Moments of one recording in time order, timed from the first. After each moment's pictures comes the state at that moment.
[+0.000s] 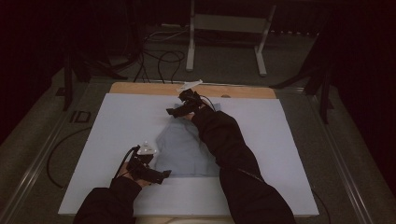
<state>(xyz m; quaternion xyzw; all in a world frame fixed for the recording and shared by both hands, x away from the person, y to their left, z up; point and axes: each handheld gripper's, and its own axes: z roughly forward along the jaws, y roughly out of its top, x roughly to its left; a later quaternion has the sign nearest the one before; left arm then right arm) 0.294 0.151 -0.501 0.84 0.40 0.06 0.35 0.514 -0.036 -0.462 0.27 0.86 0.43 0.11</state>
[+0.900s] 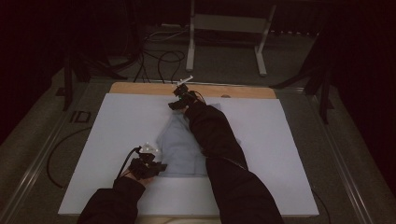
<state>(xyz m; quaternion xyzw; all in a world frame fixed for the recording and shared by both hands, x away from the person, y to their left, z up) 0.298 0.147 -0.507 0.84 0.42 0.04 0.35 0.560 -0.015 -0.492 0.33 0.87 0.34 0.14</state>
